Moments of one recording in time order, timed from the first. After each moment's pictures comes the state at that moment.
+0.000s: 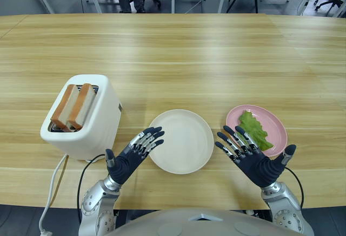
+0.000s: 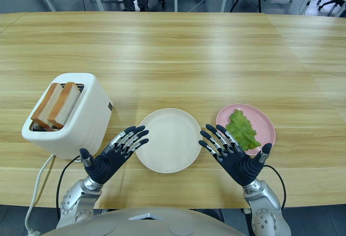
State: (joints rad) left arm 0.45 0.11 0.00 -0.08 -0.59 -0.32 -0.98; right arm 0.45 -0.15 -0.17 -0.13 0.86 0.11 1.13
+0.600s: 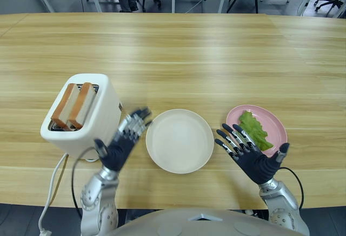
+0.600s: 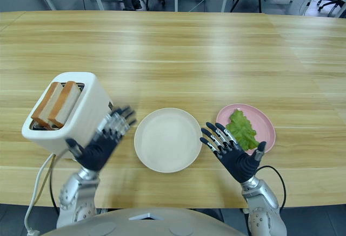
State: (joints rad) left arm 0.32 0.05 0.12 -0.58 -0.46 -0.25 -0.51; right arm 0.40 -0.09 -0.16 -0.06 0.65 -0.07 0.98
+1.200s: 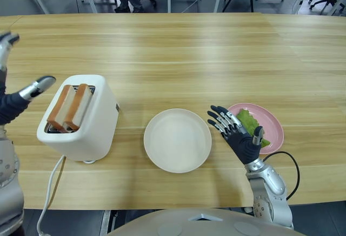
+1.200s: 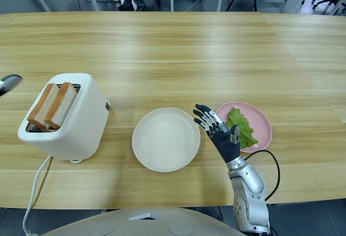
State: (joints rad) left arm 0.29 0.60 0.63 -0.61 0.60 0.10 -0.07; right arm 0.35 -0.07 -0.03 -0.21 0.37 -0.21 0.66
